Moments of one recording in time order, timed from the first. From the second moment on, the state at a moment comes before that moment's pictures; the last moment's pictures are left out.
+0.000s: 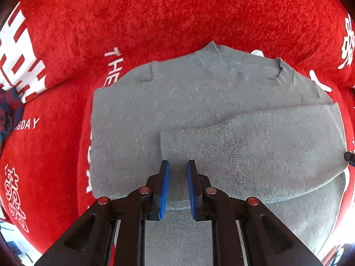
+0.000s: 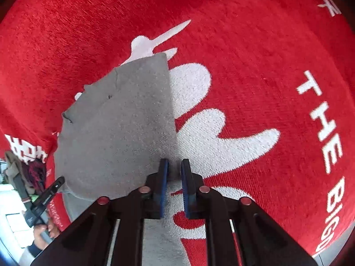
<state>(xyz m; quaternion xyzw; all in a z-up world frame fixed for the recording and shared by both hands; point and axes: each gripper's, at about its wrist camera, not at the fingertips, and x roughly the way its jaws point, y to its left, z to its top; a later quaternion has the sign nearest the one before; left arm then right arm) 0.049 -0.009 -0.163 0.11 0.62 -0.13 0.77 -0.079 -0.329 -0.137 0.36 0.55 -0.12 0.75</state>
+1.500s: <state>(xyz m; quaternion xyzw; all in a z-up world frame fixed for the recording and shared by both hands) -0.054 0.022 -0.135 0.13 0.66 -0.14 0.73 -0.163 -0.205 -0.105 0.36 0.58 -0.08 0.73</state>
